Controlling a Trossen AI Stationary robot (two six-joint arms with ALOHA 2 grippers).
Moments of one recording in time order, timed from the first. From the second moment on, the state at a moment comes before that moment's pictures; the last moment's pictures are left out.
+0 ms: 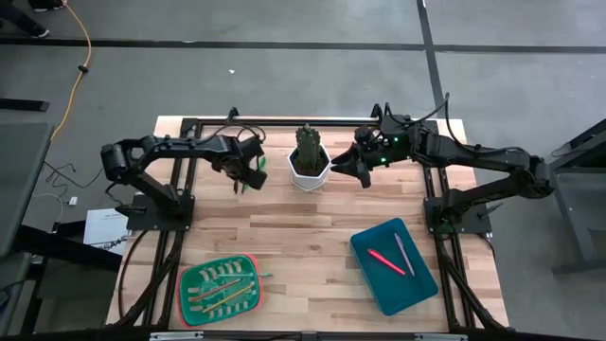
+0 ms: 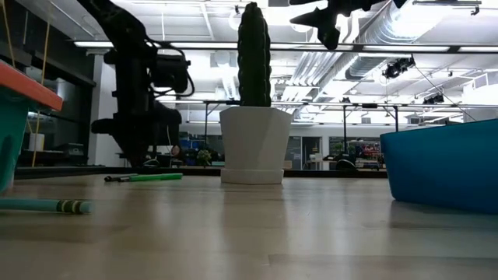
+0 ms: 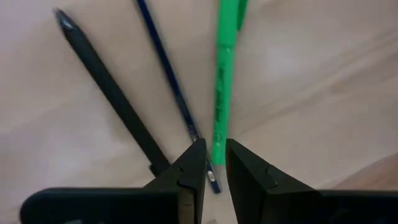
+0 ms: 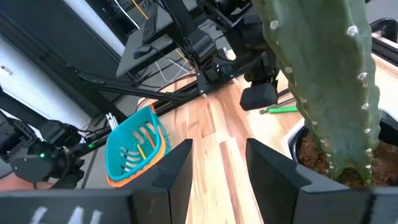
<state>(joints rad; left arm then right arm) 0.60 1.52 0.82 -0.73 -0.01 -0.64 -0.27 1.18 1.03 -0.18 -0.36 0.39</state>
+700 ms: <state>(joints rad) 0.60 1.60 0.90 -0.82 -0.07 -0.61 -0.27 1.18 1.03 -0.19 -0.40 0.38</state>
